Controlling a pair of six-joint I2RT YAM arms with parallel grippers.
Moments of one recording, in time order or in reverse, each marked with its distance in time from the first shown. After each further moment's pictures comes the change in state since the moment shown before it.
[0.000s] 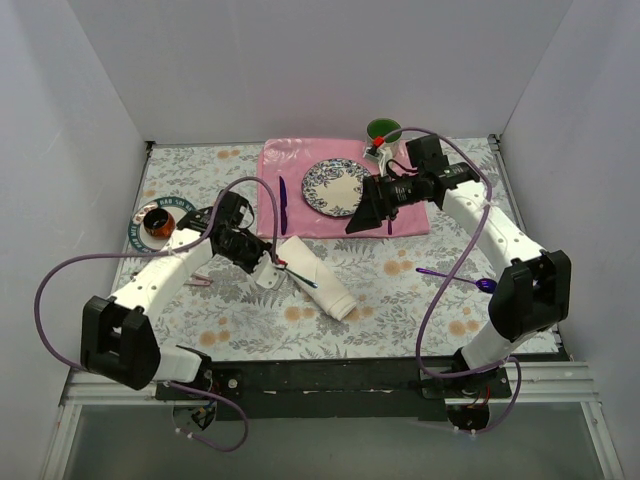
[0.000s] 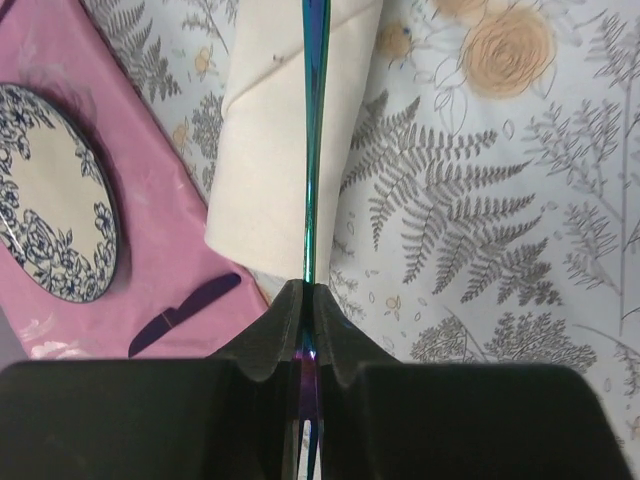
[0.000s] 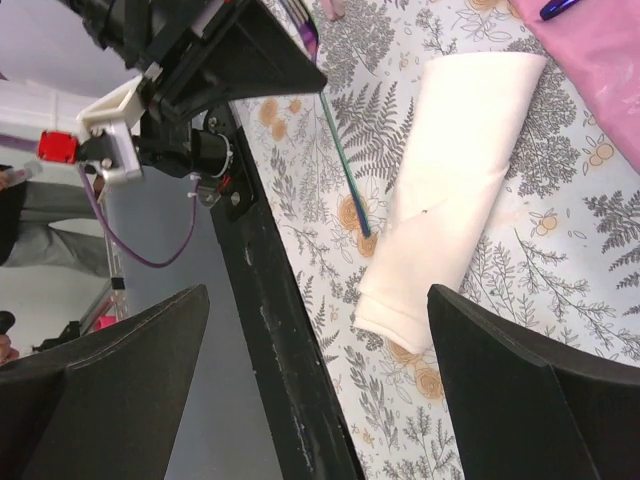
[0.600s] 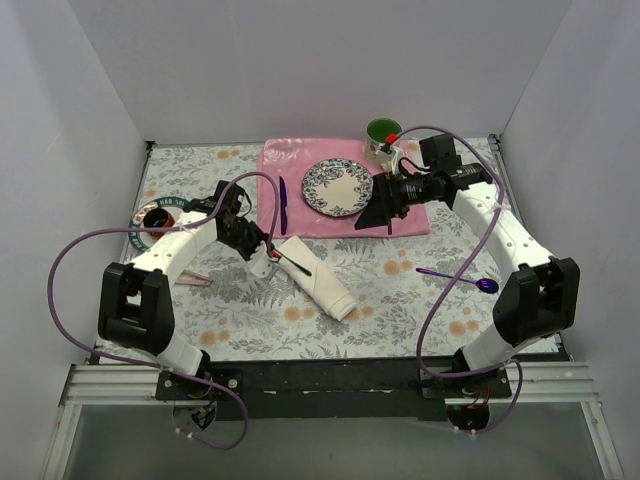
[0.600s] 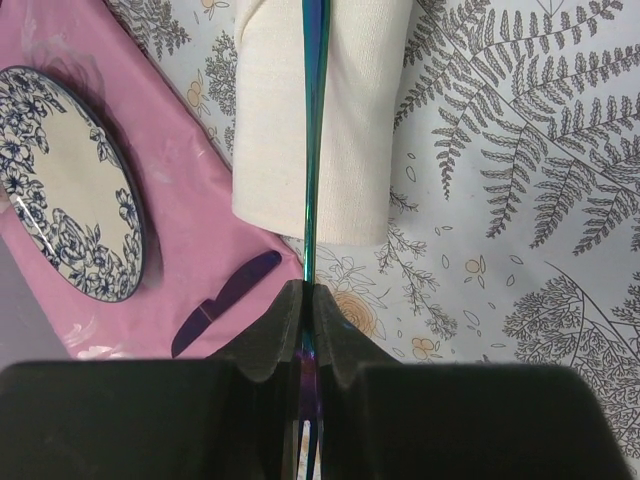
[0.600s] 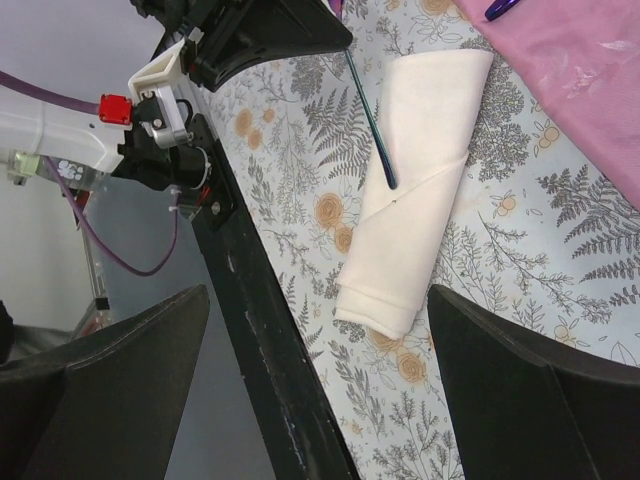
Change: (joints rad) left arm 0.121 0.206 0.055 0.098 0.012 0.278; right arm -0.066 -0.035 -0.015 -0.027 0.043 -0.020
